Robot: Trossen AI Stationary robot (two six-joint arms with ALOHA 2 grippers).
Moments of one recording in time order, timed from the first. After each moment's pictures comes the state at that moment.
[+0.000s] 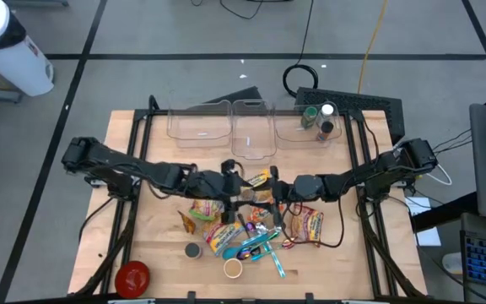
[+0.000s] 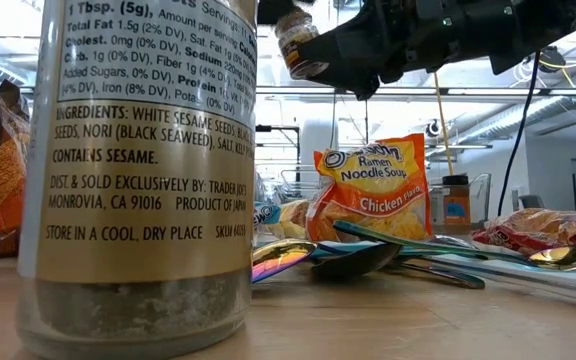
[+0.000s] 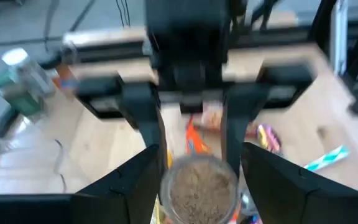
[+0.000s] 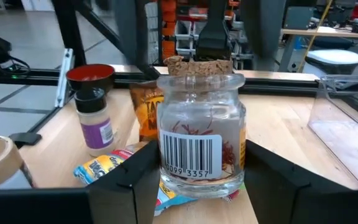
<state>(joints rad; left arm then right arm) -0.22 1.52 1.22 -0.17 -0.24 -0.03 0.19 1.54 0.68 0.71 0.15 0.02</state>
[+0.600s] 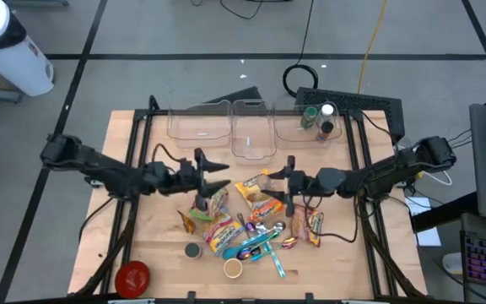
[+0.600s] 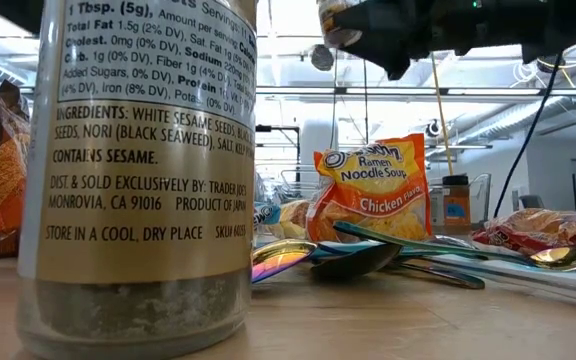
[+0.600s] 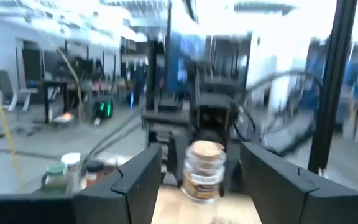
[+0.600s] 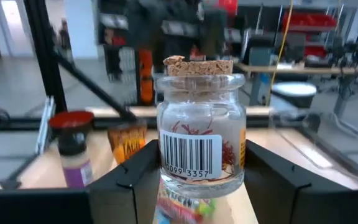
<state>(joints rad) -0.20 1.27 0.54 1.00 -0.29 -0.02 0.19 1.33 0.54 0.83 0.24 0.00</state>
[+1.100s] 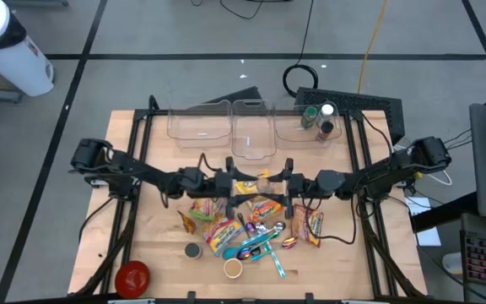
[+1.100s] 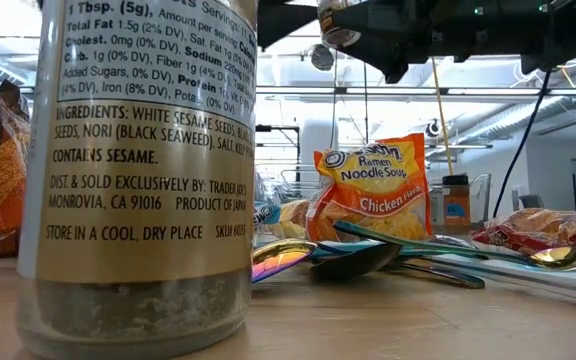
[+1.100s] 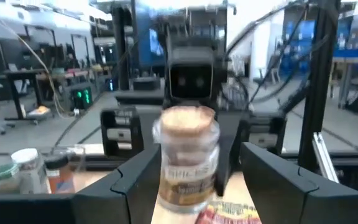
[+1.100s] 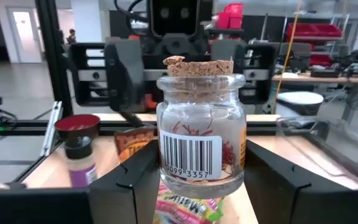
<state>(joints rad) -0.15 1.63 0.79 0.96 -0.14 0.05 0.19 1.39 0.52 0.94 0.23 -0.01</state>
